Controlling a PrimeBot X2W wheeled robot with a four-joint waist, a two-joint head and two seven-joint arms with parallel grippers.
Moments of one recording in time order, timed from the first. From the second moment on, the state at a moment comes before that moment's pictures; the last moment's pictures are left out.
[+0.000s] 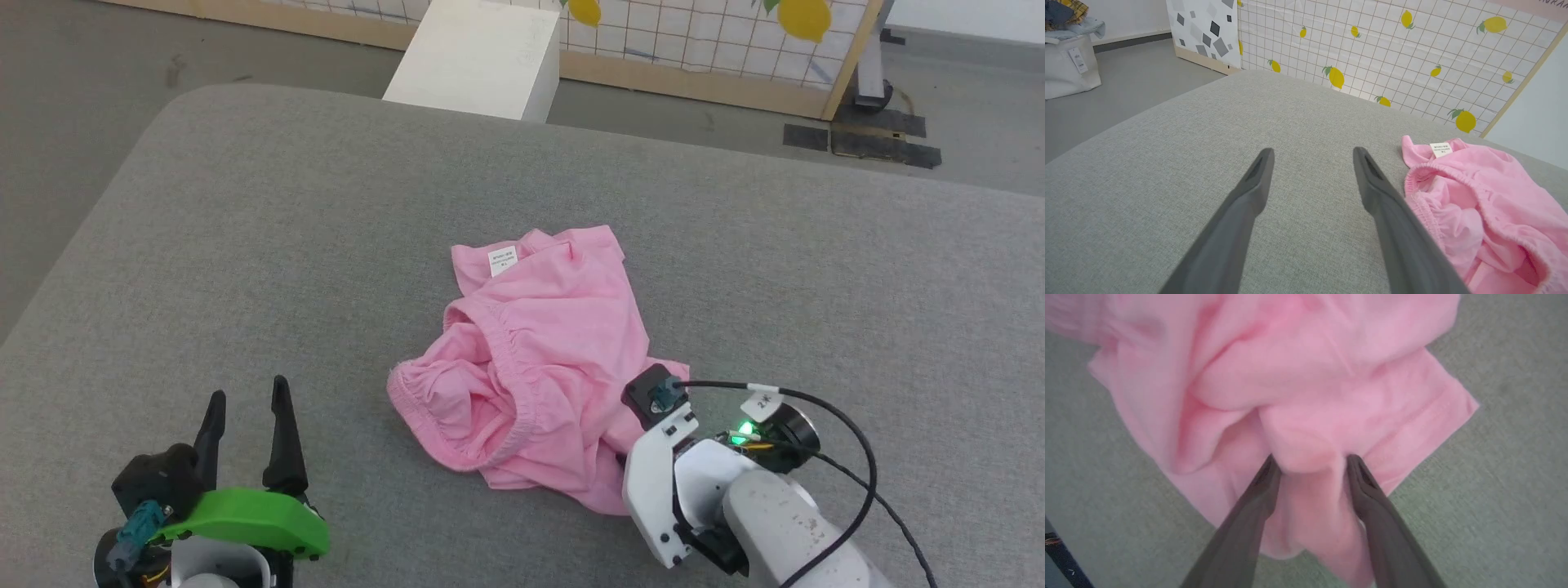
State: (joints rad) left arm -0.01 0.29 -0.21 0.08 -0.55 0.20 -0.25; right arm -0.37 -0.05 0.46 0.53 0.07 0.13 0.54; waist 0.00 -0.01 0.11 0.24
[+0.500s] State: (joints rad) left arm 0.00 0.26 -0.18 0.08 -0.53 0.17 -0.25; right arm -0.17 -0.12 -0.12 0.14 0.05 0.13 0.44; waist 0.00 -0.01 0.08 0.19
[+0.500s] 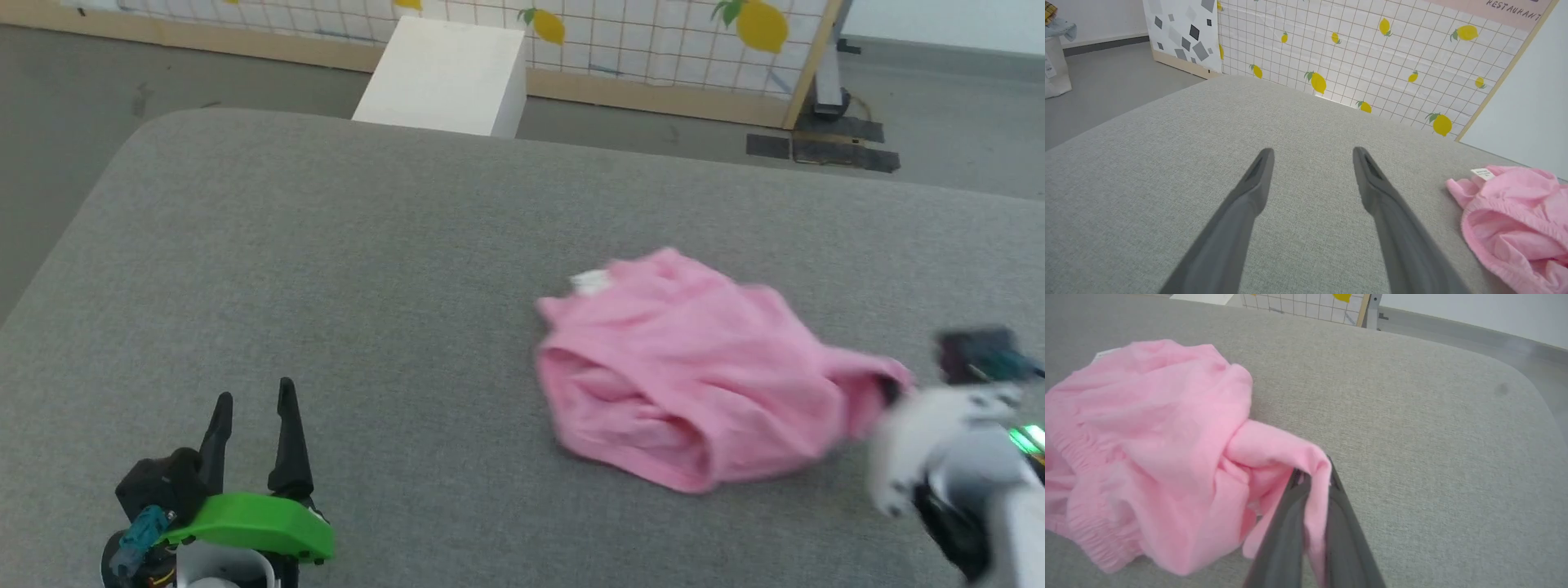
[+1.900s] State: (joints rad) left arm -0.44 0.09 -0.84 0.37 -0.63 -0.12 0.34; right arm 0.04 -0.05 -0.40 0.09 0.20 0.13 0.26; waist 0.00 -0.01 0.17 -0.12
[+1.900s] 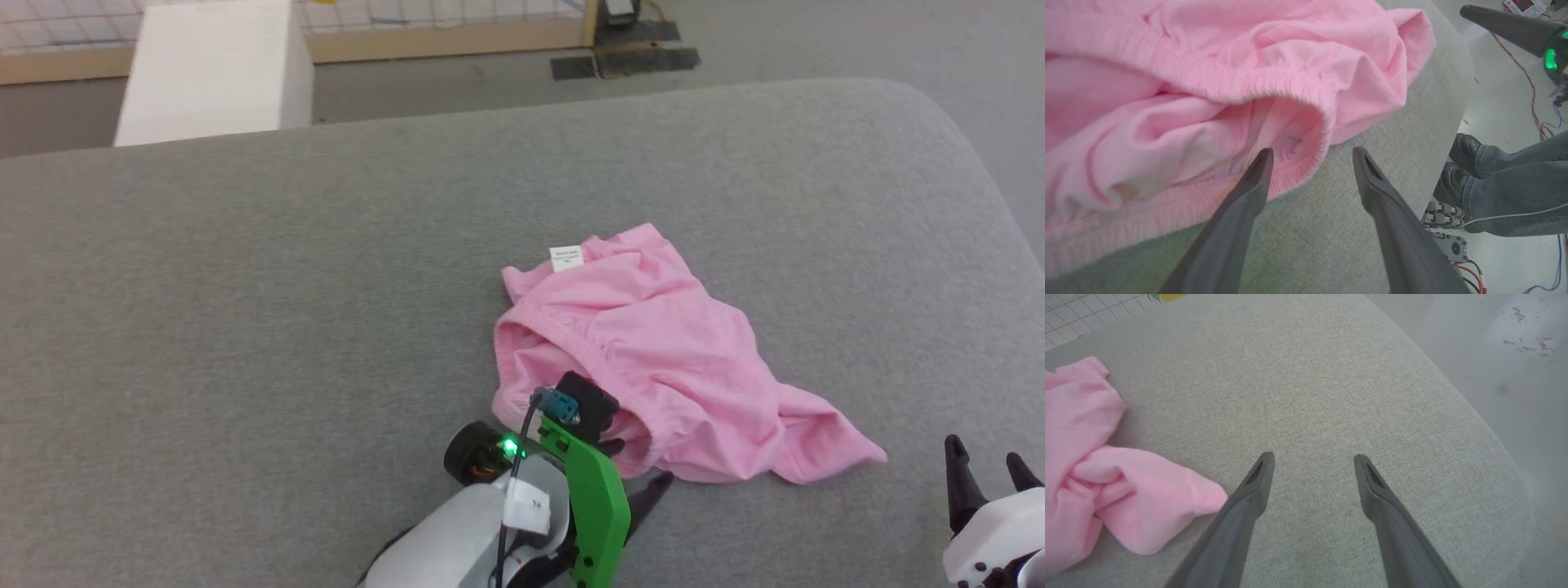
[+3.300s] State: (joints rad) left arm -0.03 0.42 -0.17 0.01 -0.97 0.24 -0.08; right arm 0.01 -0.05 -0.18 0.11 0.19 0.13 0.27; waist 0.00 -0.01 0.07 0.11
